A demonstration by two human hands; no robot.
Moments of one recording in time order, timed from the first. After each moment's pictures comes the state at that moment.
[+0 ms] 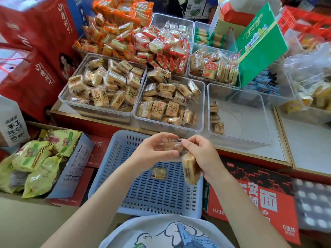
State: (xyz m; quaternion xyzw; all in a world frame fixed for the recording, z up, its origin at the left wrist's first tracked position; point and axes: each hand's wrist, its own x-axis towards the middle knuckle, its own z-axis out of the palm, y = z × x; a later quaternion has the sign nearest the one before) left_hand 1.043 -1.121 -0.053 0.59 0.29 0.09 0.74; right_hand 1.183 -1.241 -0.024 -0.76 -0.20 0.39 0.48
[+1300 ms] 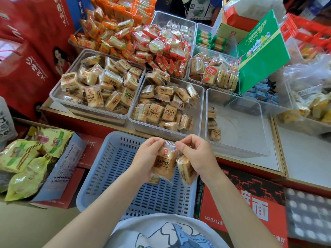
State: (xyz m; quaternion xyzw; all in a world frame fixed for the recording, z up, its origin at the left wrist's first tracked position) left_hand 1.079 -1.127 -0.057 0.39 0.44 0.15 0.80; right_hand 1.204 -1.220 -0.023 -0.78 -0.28 0.35 0.44
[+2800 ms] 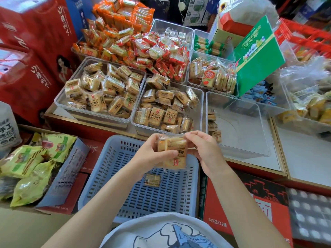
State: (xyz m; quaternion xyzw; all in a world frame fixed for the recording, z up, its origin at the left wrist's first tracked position) left_hand 1.060 -1.109 -0.059 0.55 0.34 0.09 0.76; right_hand 1.213 -1.210 -0.014 -0.71 -0.16 0.42 0.54
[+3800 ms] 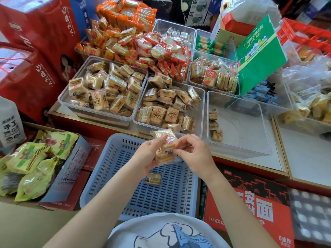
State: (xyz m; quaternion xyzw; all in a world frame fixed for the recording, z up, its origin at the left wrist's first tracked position) left_hand 1.069 -1.111 -0.069 0.37 0.44 0.09 0.82; right_hand 1.196 -1.221 -0.035 -0.77 -0.41 0.28 0.40
